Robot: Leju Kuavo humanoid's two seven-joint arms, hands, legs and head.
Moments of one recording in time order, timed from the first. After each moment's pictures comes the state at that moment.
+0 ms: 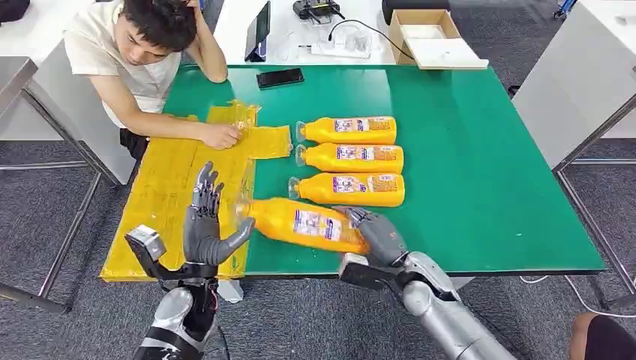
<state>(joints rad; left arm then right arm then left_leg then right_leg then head) -0.15 -0.22 -0.17 -1.31 0.23 -0.03 -0.52 -0.31 -0.15 0.47 -1.09 0.46 -0.11 -0.41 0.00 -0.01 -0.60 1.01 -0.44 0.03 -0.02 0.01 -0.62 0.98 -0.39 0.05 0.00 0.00</state>
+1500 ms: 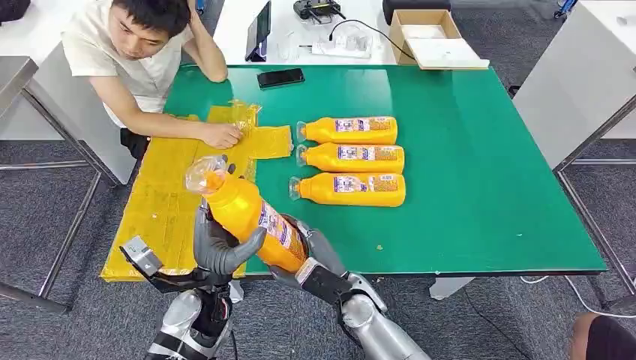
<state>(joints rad) -0.13 -0.23 -0.28 -1.39 0.29 -0.16 -0.57 -0.29 0.16 0.45 -0.89 0.30 0.04 -0.58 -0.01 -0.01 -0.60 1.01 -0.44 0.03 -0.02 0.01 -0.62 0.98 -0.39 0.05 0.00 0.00</state>
